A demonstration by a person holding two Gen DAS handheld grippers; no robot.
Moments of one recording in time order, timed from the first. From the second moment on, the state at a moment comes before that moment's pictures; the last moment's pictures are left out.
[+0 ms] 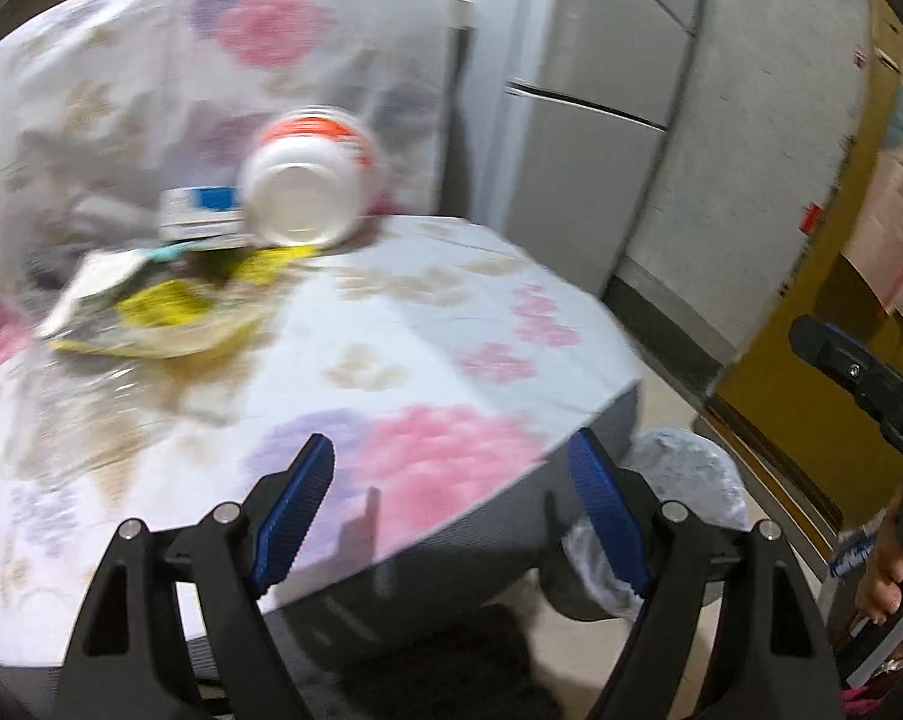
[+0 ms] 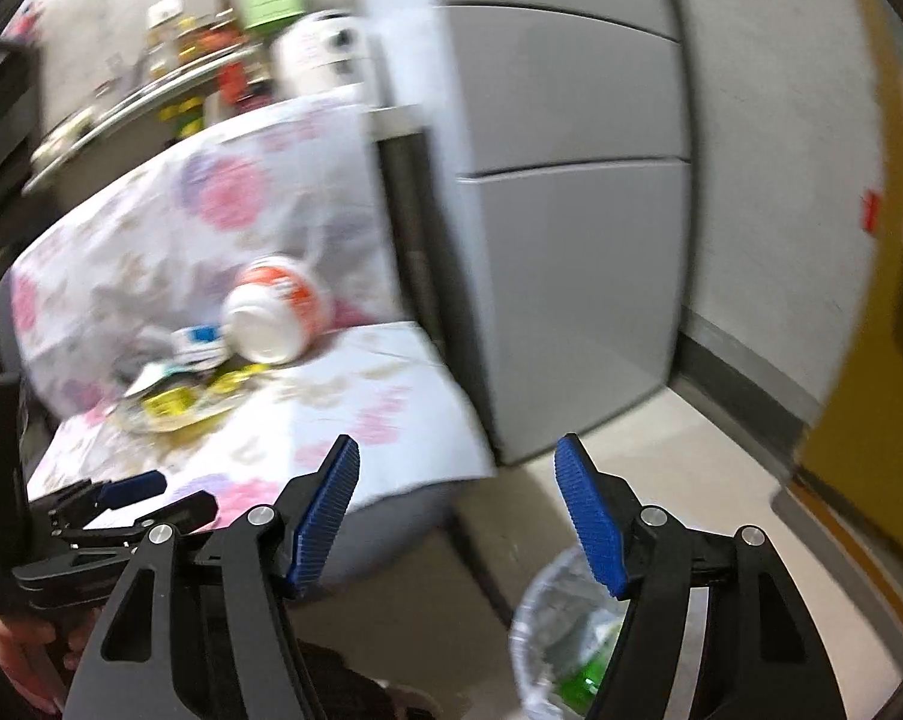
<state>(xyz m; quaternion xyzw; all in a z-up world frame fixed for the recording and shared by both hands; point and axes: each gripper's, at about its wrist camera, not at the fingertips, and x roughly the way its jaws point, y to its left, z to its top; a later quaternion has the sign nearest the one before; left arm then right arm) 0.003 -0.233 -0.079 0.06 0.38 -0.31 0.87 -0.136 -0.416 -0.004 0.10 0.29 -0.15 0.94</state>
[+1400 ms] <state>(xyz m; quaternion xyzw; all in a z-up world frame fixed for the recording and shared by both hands) 0.186 -0.068 -0.062 0.00 0.40 -0.08 0.91 0.204 -0.280 -0.062 0.06 0.39 0.06 0.92</state>
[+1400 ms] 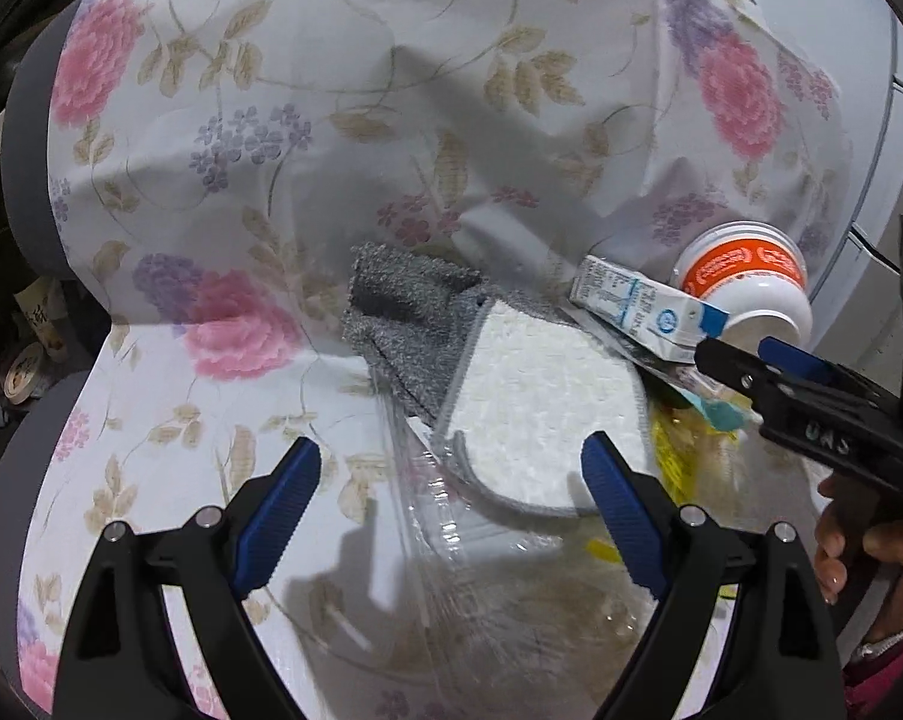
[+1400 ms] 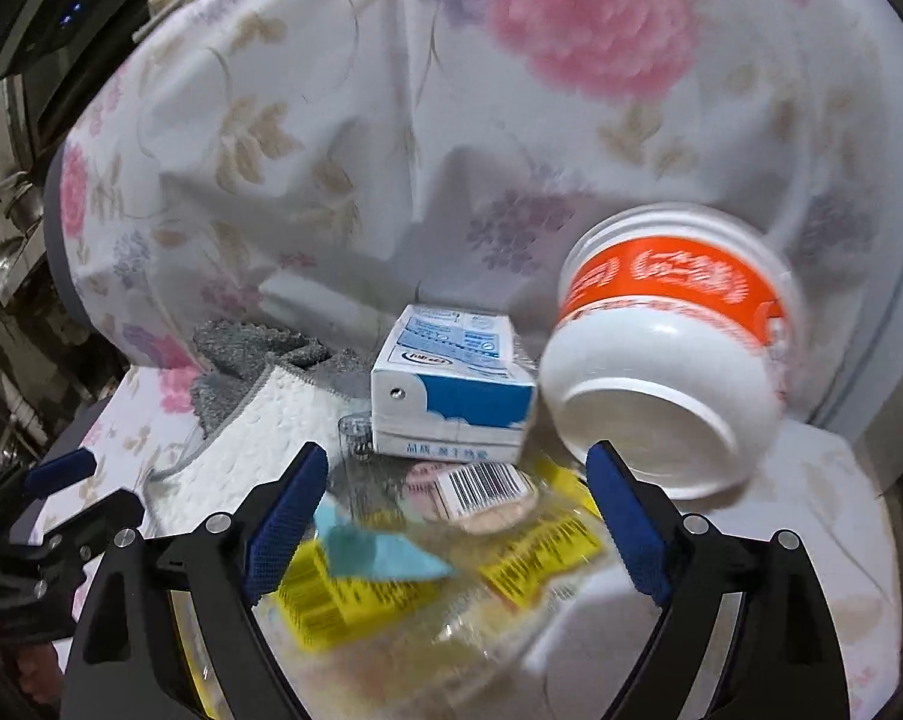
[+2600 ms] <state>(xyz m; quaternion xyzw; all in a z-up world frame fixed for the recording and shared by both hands) 0.122 -0.067 -0.045 0.01 0.40 -0.09 0.91 0.014 -0.326 -0.011 0.05 0.33 -0.02 0.94</state>
